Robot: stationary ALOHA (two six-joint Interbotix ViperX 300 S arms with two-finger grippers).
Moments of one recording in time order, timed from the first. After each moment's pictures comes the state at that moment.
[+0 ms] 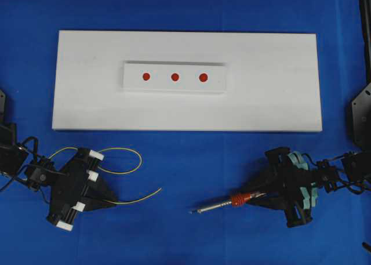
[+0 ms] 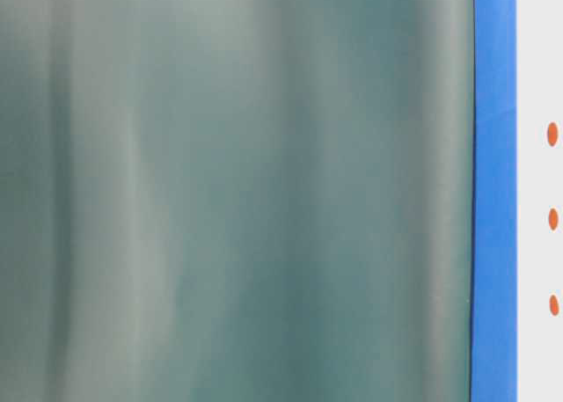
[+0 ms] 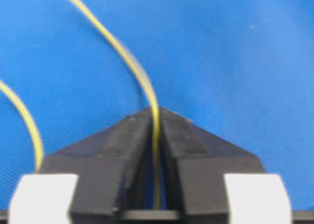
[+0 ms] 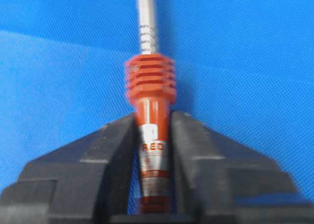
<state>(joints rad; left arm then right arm) -0.51 0.18 1.05 -0.02 -0.64 -0.12 0.59 0.21 1.13 0.35 -0.88 0.18</state>
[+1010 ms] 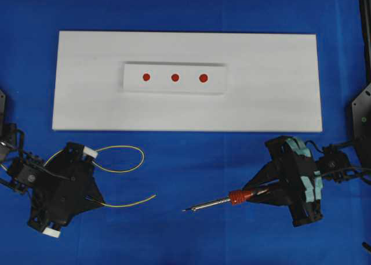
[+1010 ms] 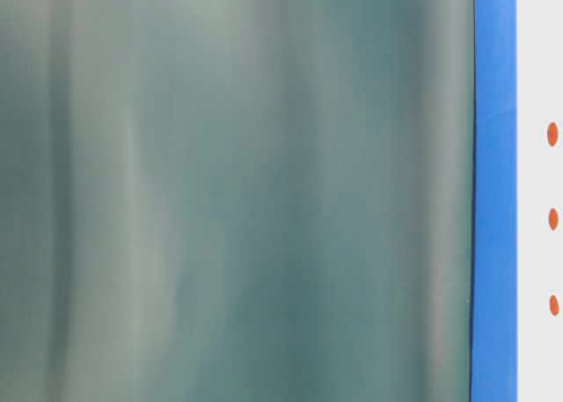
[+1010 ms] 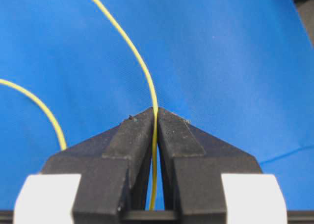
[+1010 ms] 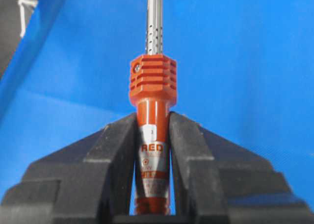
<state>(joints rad) -0.48 -0.23 0.89 -0.01 0.06 -0.13 0.45 -0.24 1.00 0.35 -0.24 0.05</state>
